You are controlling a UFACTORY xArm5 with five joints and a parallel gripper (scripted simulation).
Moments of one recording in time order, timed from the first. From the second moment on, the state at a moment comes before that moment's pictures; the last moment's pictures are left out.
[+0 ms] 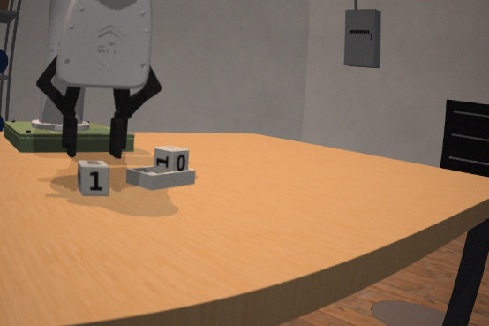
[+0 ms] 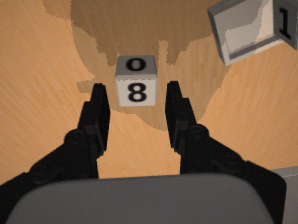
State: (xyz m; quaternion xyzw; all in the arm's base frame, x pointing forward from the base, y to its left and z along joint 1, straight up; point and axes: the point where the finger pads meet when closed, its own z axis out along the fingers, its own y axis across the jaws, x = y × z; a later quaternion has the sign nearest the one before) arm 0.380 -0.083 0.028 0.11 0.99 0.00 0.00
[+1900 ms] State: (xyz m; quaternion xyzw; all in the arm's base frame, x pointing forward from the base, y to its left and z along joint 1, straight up) arm 0.377 -0.082 0.075 0.11 0.99 -0.01 0.07
